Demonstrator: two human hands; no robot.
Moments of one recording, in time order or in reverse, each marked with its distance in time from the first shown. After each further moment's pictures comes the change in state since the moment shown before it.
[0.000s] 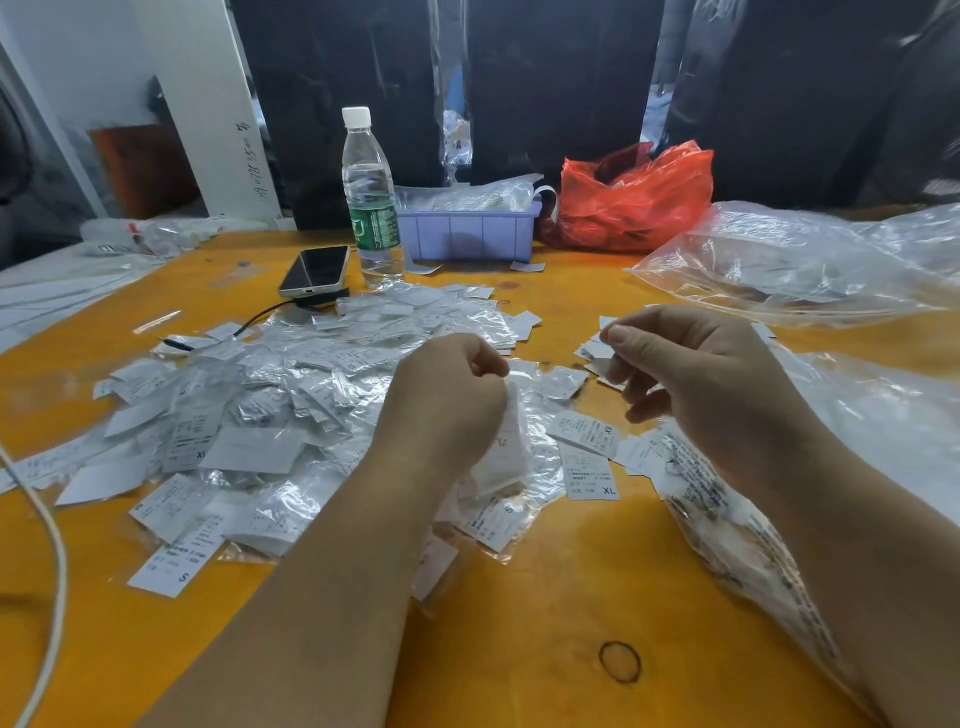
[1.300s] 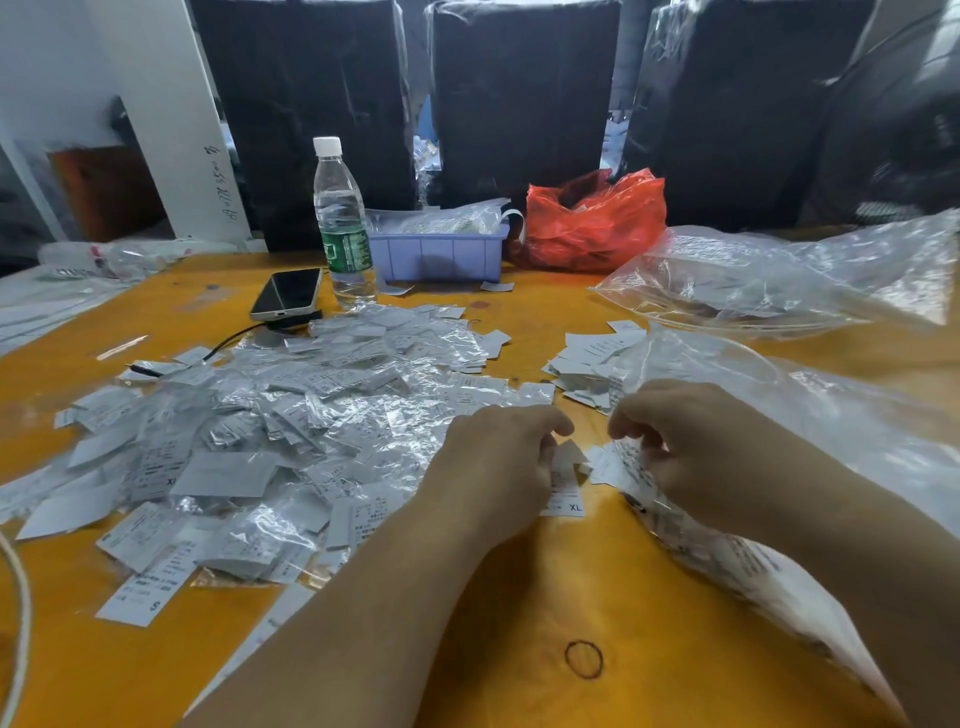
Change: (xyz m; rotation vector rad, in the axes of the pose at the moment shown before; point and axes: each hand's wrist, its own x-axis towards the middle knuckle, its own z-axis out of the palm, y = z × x) left_hand -0.019 0.003 0.039 0.276 -0.274 0.374; right_hand -0.025 0.001 -0.033 -1.101 -0.263 -0.126
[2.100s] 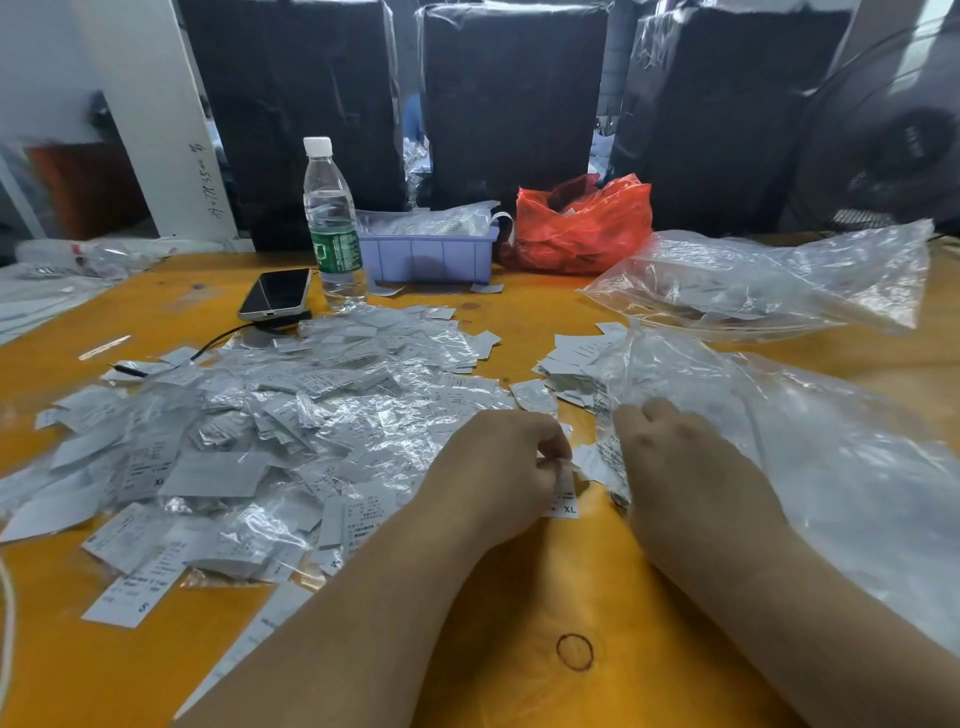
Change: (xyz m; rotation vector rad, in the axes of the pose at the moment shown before) left_hand -0.003 0.005 0.000 -0.129 -0.027 0.003; right_hand -0.018 -0.036 0.020 -0.239 0.081 0.239
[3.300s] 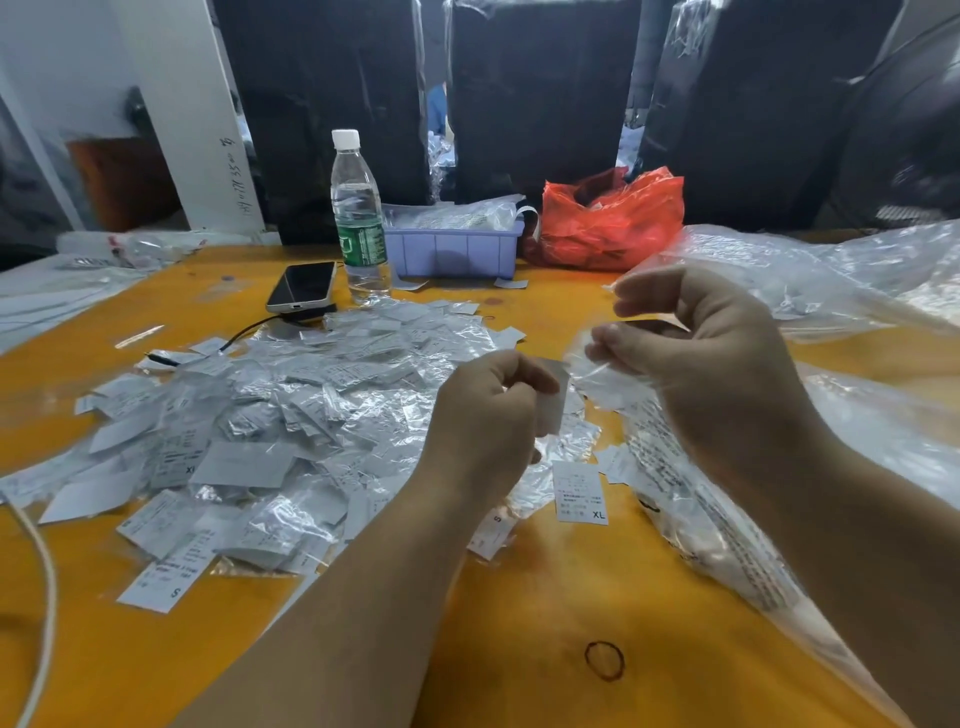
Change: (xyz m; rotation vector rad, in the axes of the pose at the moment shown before) left_hand 0.000 0.003 -0.023 -0.620 0.271 -0.165; right_hand 0.045 -0.007 -0.028 1.435 0.299 -0.047
